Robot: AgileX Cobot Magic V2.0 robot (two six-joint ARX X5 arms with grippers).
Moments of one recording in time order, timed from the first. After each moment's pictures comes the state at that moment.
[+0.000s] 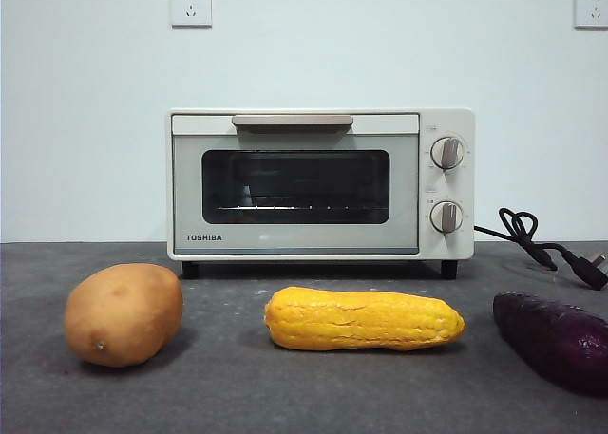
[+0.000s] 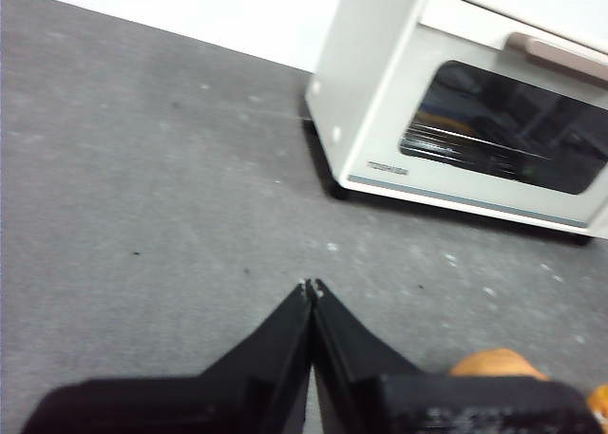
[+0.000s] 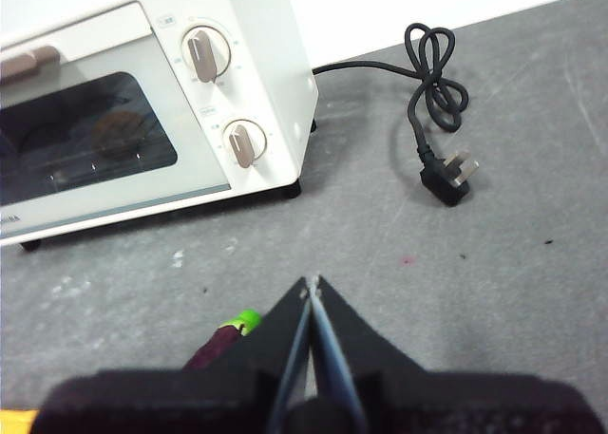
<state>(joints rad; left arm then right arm) -0.14 0.01 0.02 -0.18 0.06 -0.33 0.06 0.01 0.02 -0.16 -0.10 0.25</state>
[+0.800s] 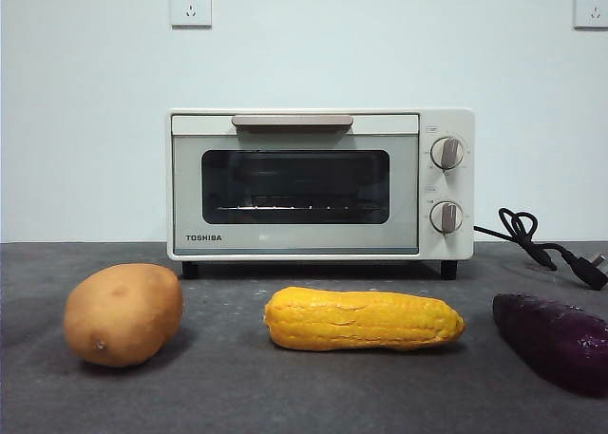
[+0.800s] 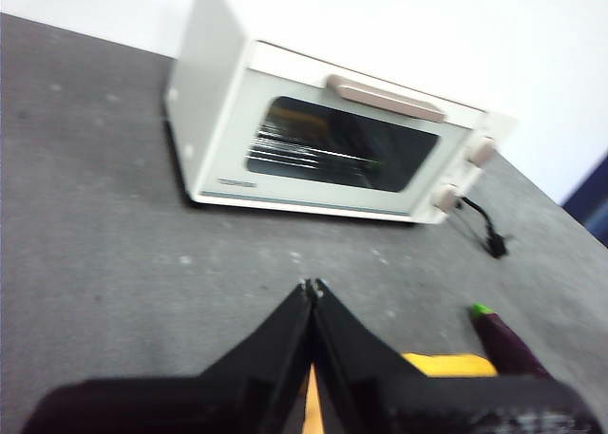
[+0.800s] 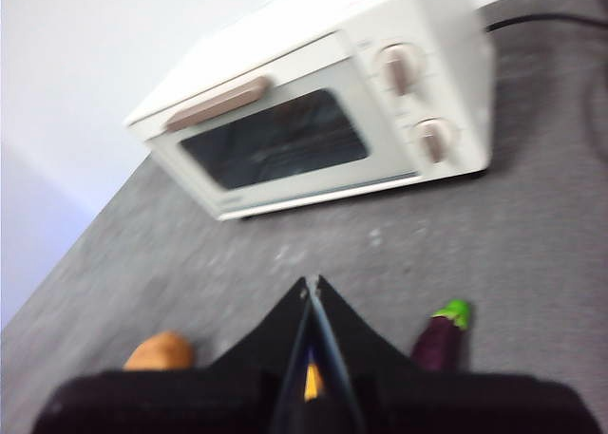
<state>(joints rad) -0.14 0.16 0.43 -0.48 0.32 -0.36 0.06 0.30 0.48 -0.45 -0.46 0.36</state>
